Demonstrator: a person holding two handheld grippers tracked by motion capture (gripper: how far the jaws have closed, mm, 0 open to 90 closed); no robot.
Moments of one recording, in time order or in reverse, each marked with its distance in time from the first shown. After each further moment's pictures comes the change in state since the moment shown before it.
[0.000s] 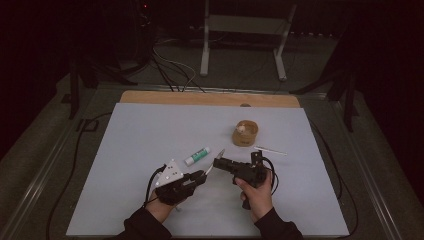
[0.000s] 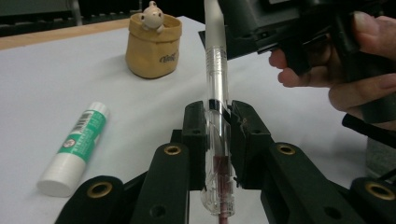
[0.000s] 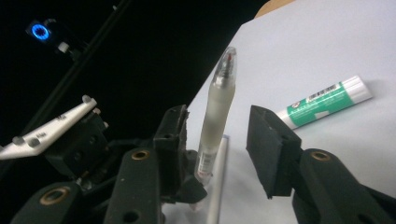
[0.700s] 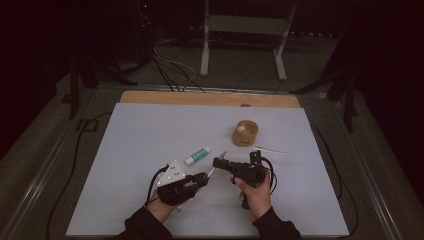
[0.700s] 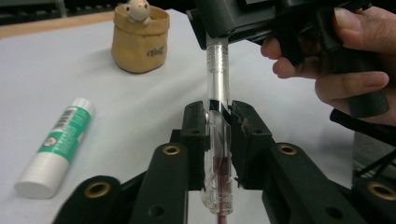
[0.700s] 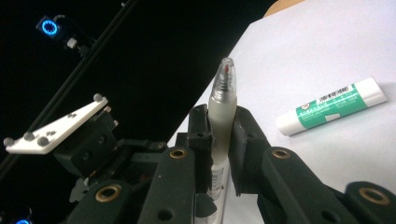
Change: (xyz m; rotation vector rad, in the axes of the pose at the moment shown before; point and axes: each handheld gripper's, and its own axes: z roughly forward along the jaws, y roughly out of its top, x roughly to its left) left arm -0.001 0.000 0.004 0.025 -0.044 -0.005; right arm 0.001 0.000 0.003 0.009 0.028 -0.028
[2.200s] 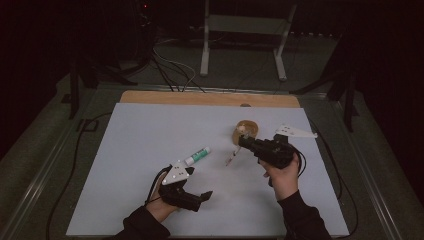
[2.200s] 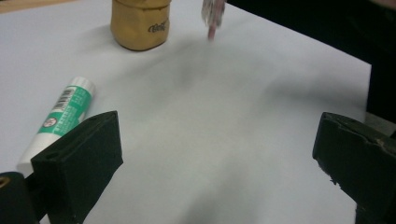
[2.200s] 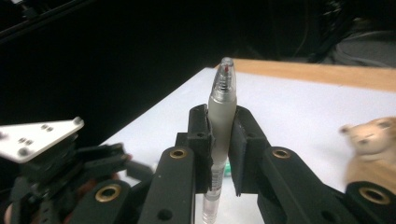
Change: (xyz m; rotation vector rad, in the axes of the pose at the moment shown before) left arm -0.001 0.000 0.005 0.095 0.021 0.020; right arm 0.019 0.065 -0.057 -0.067 -0.218 -0.419
